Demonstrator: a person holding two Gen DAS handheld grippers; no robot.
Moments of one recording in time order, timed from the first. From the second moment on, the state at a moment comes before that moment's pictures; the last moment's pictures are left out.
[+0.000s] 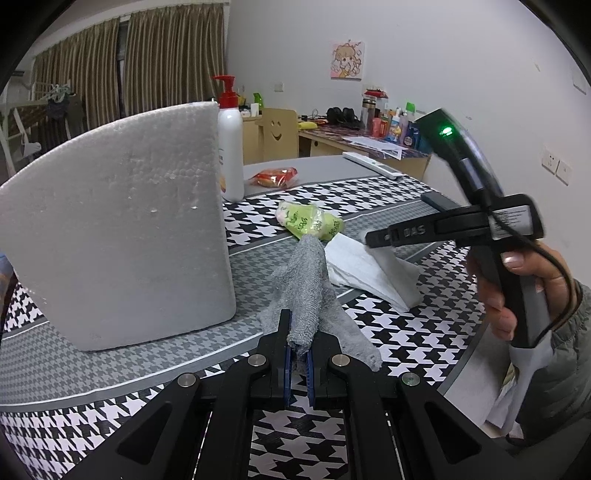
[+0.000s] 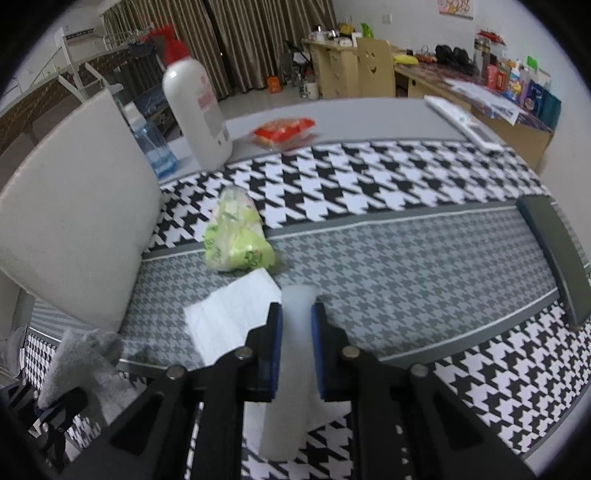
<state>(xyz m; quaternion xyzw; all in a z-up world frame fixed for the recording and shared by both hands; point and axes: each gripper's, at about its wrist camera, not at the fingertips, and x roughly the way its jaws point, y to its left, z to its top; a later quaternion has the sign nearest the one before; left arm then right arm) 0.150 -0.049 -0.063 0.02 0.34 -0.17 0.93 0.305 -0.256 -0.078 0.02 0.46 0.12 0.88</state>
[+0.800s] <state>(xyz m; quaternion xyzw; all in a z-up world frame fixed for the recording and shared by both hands) 0.128 -0.040 -0.031 0.02 0.29 -0.15 0.94 0.255 -0.245 -0.042 -0.02 0.40 0.15 0.90</state>
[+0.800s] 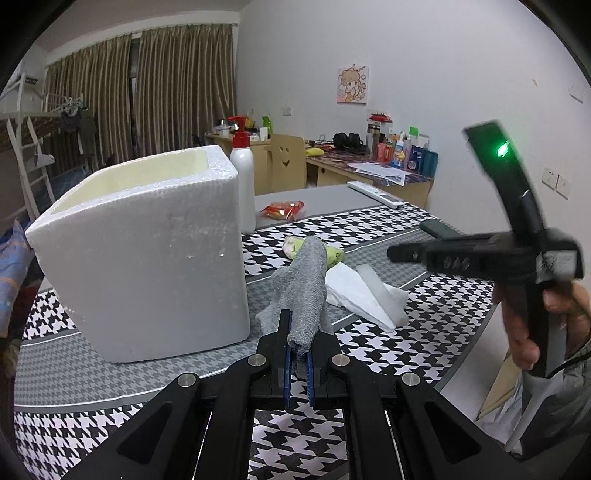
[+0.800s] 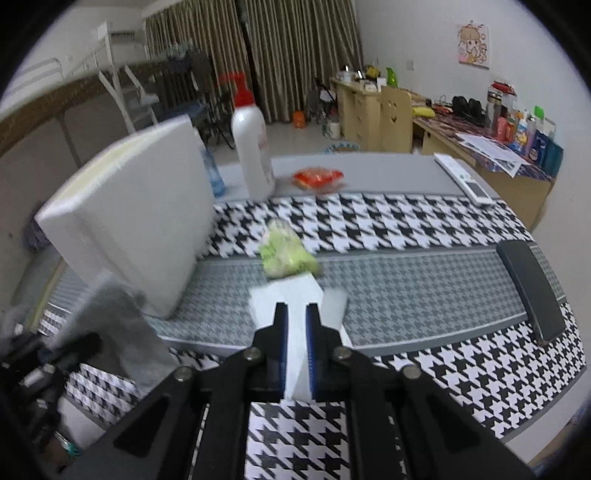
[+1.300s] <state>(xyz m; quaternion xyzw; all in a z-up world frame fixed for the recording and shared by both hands) 0.115 -0.030 -0.014 0.00 0.26 -0.15 0.95 0.259 -0.249 -0.087 -0.02 0.45 0.13 0.88</state>
